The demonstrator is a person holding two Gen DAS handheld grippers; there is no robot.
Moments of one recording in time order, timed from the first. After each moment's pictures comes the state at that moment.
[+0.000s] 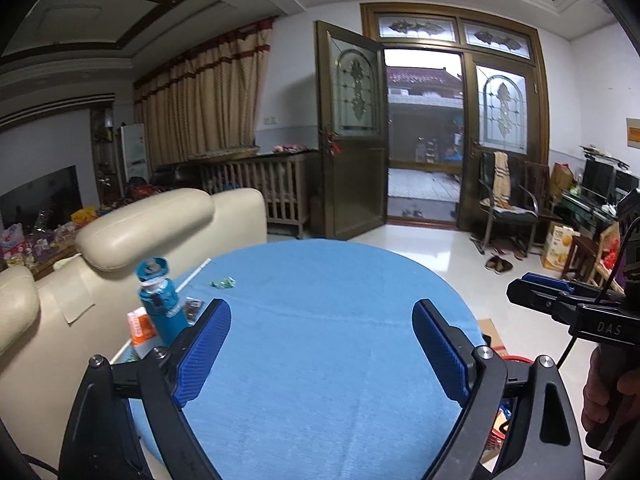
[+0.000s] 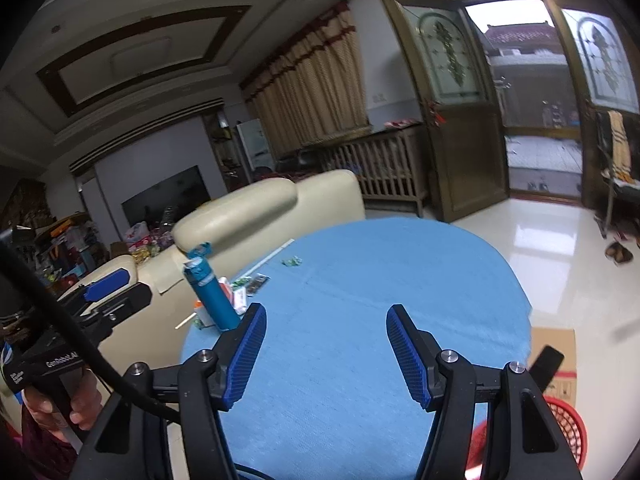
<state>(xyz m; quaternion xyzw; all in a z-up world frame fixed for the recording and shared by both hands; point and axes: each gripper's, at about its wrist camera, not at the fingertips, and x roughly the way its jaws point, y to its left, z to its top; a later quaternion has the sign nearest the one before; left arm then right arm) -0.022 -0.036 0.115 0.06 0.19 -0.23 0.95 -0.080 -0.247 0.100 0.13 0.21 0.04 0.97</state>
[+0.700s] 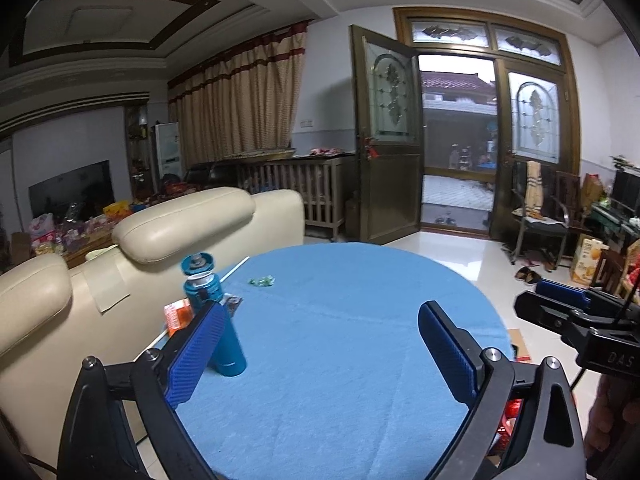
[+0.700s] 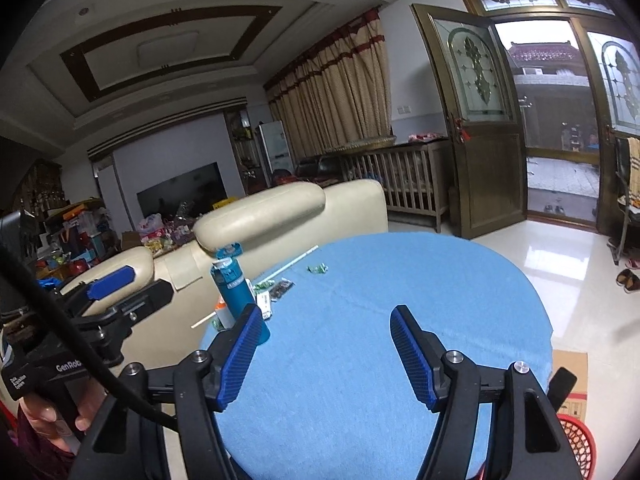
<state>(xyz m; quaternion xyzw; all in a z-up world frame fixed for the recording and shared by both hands) -0.014 -0.009 0.112 0.05 0.19 -0.17 0.97 -0.067 -0.193 0.105 0.10 0.20 0.06 0.97</state>
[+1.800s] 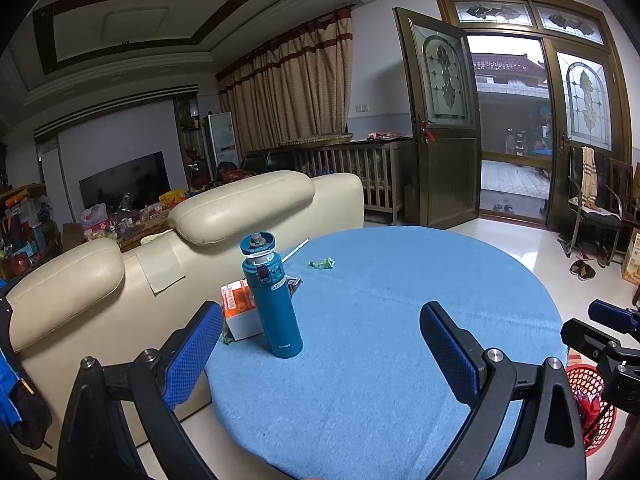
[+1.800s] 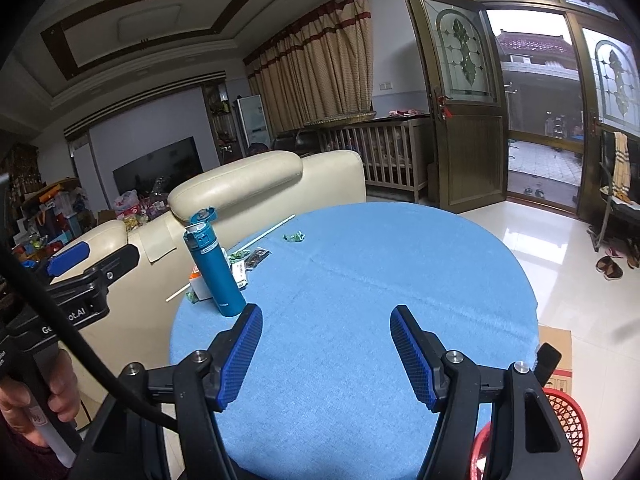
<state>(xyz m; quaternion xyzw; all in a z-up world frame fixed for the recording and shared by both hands) -0.008 -0.001 0.097 0.07 0.21 -0.06 0.97 -0.067 -0.187 0.080 0.08 0.25 0.02 0.96</state>
